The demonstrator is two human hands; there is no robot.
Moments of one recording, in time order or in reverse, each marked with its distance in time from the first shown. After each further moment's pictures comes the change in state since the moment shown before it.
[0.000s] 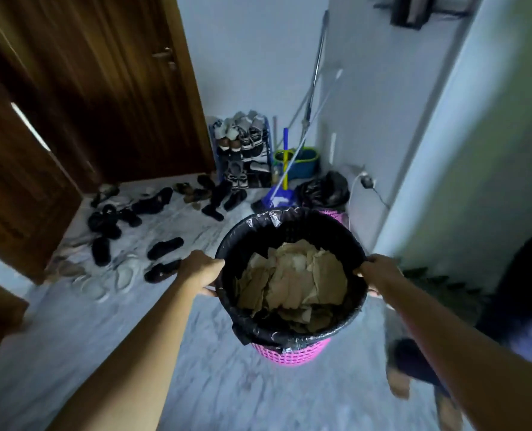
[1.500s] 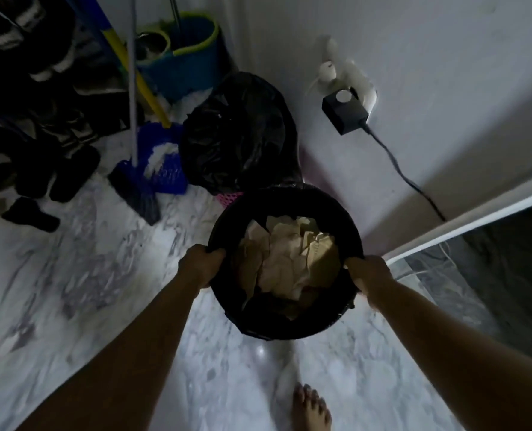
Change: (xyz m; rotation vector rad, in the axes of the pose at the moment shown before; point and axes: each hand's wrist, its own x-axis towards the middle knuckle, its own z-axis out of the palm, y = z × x) left_hand 0.741 0.169 0.575 0.216 -0.286 -0.156; right_hand 0.824 0.229 0.119 0.010 0.059 0.583
